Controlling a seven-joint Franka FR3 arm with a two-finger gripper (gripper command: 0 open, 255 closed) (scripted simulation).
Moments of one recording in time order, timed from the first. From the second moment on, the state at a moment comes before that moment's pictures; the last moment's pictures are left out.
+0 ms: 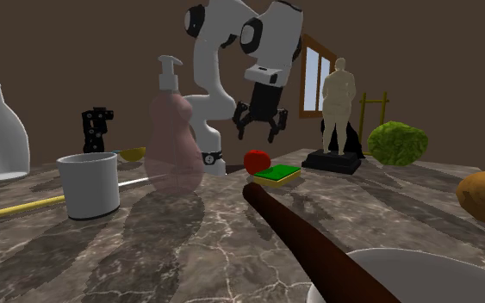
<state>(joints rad) 0.04 -0.18 0.32 -2.33 -0.01 1.86 0.26</state>
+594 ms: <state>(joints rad) 0.05 -0.12 0.33 -2.40 -0.03 1.97 0.29</state>
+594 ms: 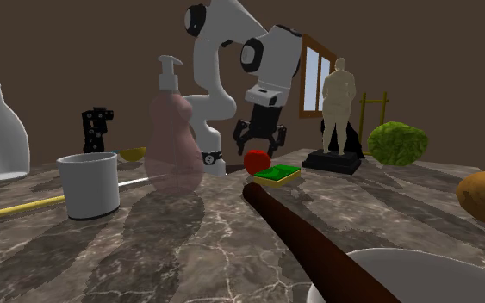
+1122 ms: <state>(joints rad) 0.05 -0.12 0.33 -2.40 -0.03 1.97 0.29</state>
